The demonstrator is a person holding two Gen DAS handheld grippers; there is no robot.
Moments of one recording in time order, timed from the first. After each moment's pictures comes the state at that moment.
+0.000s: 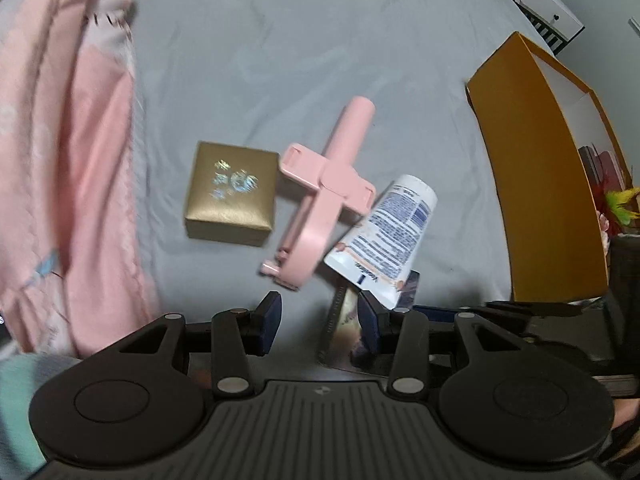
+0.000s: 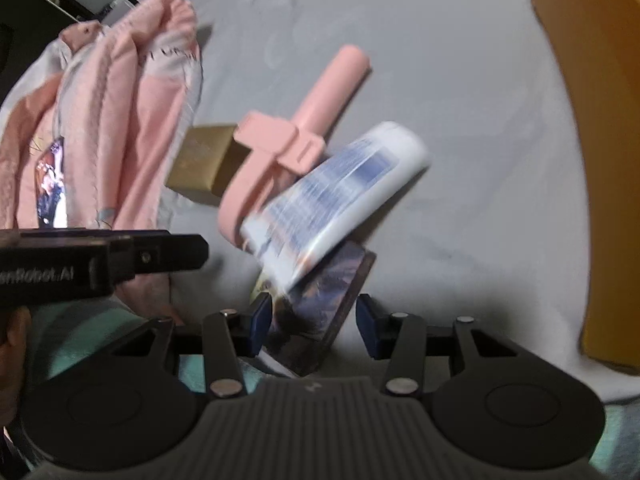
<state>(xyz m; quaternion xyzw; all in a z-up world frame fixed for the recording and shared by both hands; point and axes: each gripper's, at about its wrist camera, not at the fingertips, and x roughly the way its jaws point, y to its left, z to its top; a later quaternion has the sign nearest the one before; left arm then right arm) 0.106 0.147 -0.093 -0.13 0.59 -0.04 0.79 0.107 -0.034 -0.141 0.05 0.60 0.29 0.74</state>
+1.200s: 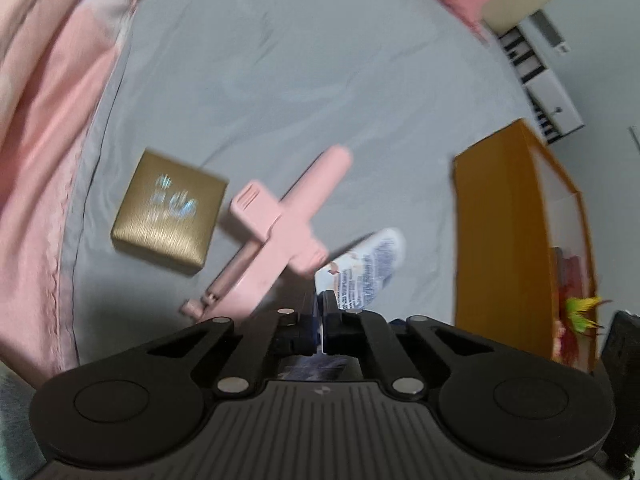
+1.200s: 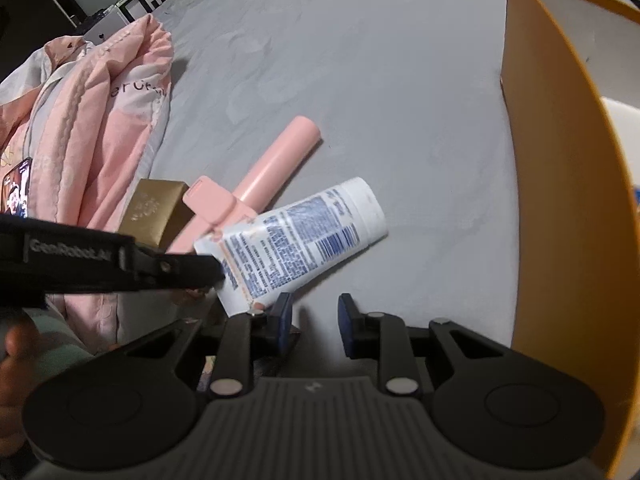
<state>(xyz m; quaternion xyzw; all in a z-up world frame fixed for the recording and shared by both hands) 0.114 0.143 -0.099 -0.27 0.53 -0.02 0.80 0.137 -0.055 -0.114 0.00 0.53 0.27 0.80</state>
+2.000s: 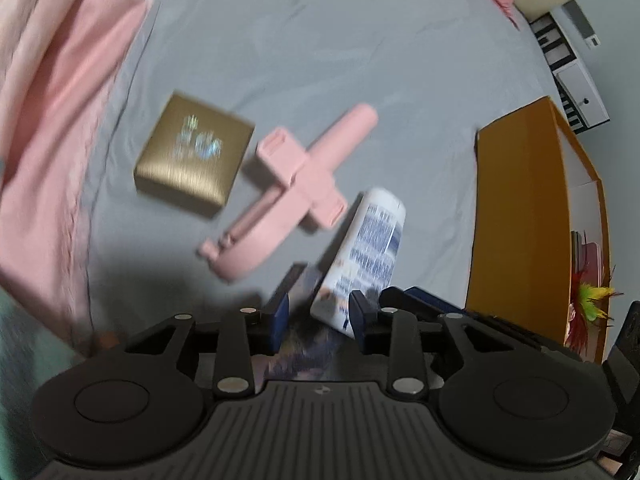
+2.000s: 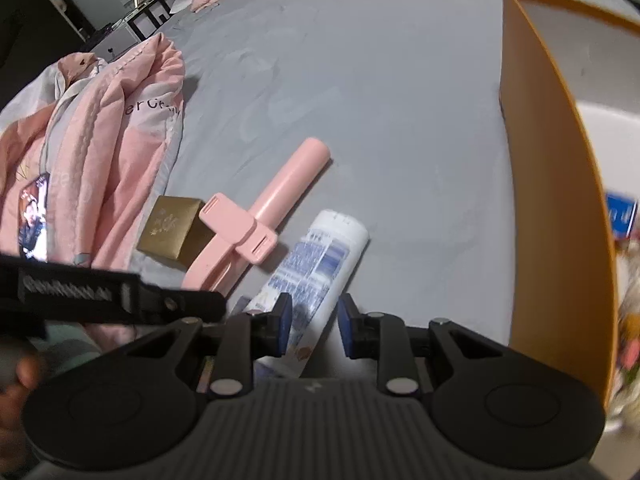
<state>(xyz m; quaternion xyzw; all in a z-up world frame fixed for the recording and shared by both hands) 0.107 0.141 -0.115 -0.29 0.59 0.02 0.75 0.137 -0.065 -0.109 0.04 0.54 0.28 0.79</state>
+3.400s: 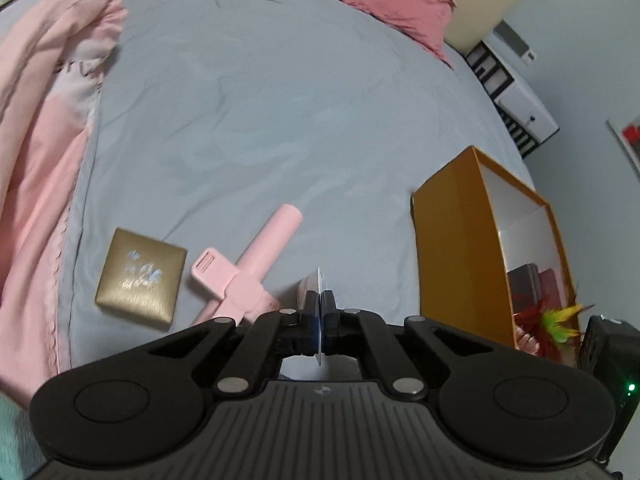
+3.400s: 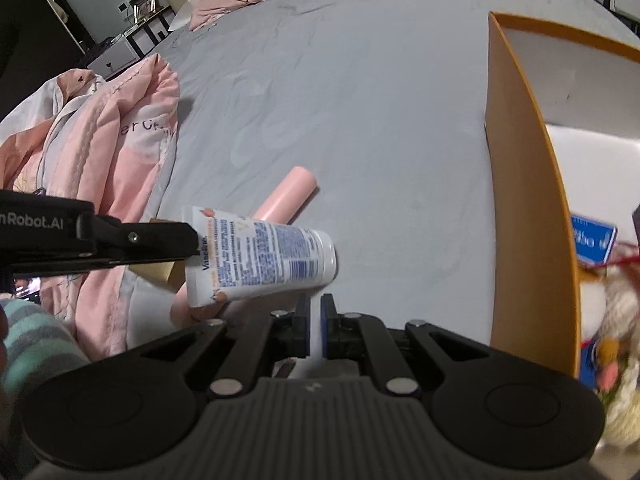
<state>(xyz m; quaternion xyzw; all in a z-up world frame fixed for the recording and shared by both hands) 0.126 0.114 -0.066 -0.23 0.48 -0.02 0.84 0.146 -0.071 -0.097 0.01 0.49 0.27 0.83</state>
